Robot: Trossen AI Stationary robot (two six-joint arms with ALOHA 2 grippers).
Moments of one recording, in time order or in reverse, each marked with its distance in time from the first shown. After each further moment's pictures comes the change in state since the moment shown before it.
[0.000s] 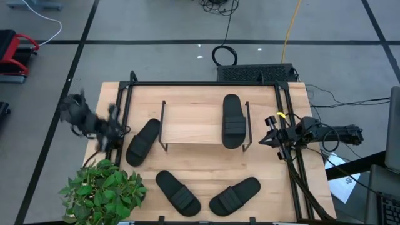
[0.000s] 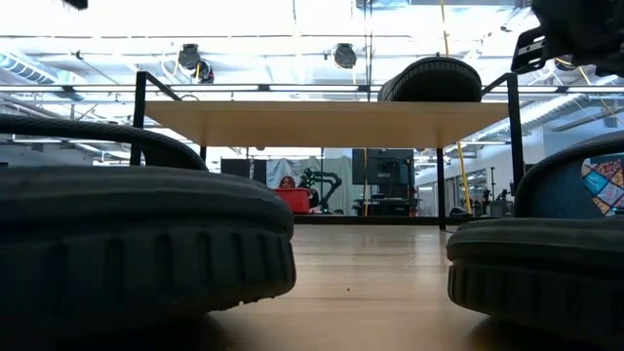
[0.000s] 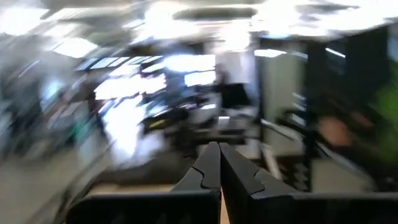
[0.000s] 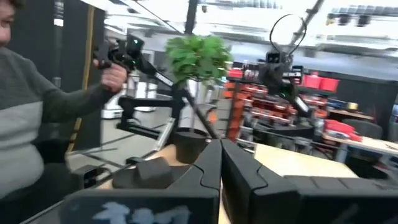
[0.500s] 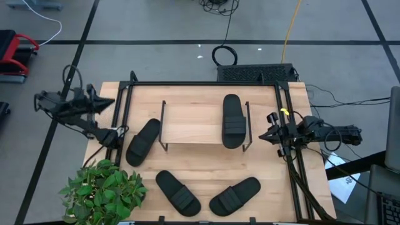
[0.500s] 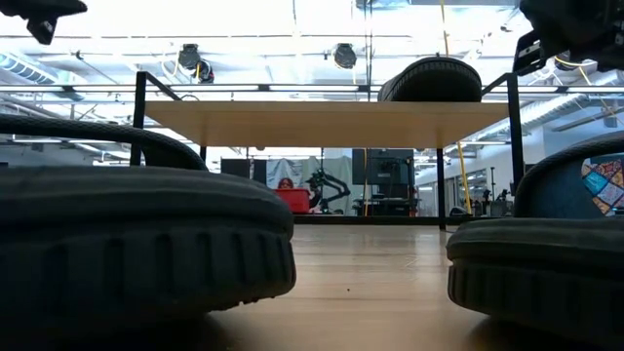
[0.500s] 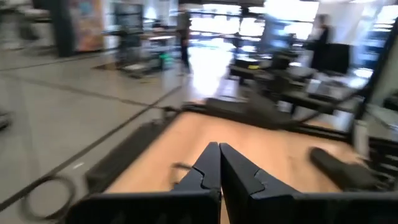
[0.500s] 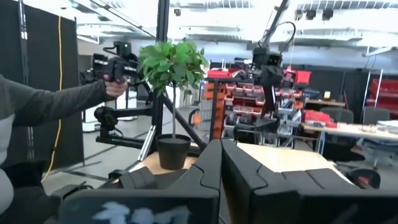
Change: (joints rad) left arm 0.295 -0.056 0.418 -0.801 -0.239 -0.474; right arm 0.000 -0.028 0.023 -0.034 0.113 0.068
